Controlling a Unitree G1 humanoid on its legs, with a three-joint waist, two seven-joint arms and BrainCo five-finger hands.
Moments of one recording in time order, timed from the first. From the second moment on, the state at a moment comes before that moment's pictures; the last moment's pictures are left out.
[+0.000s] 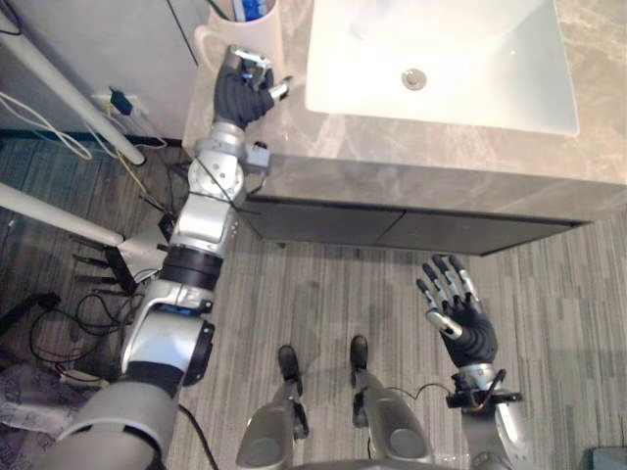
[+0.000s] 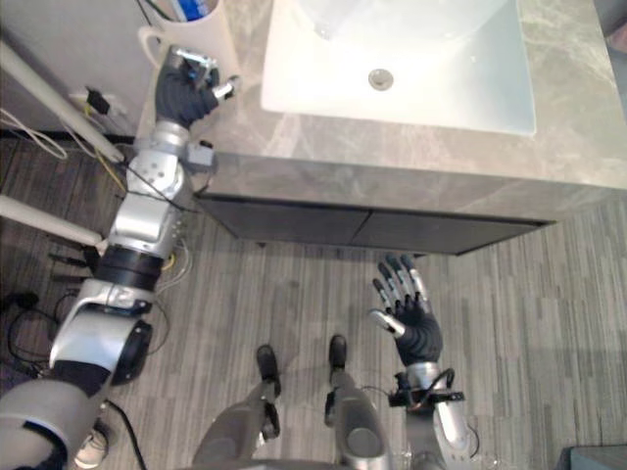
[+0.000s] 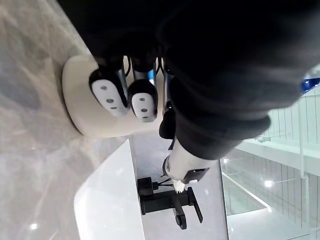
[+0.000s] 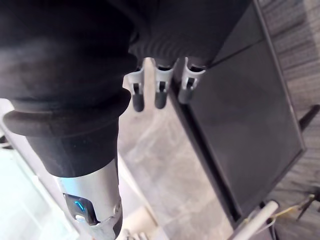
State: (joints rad) left arm -0.94 0.36 -0.11 0.45 -0.16 -0.16 0.12; right arm 0.44 -0.07 0.06 -0.38 0.62 -0.17 0.22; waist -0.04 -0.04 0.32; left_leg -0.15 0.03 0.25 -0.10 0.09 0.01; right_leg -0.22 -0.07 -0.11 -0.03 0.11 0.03
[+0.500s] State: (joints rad) left arm -0.96 0.36 -0.07 0.53 -0.16 -0.16 0.14; right arm 0.46 -0.07 0.06 -0.38 0.62 -0.17 0.22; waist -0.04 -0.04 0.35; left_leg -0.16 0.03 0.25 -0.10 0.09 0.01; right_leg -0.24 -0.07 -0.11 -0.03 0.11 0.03
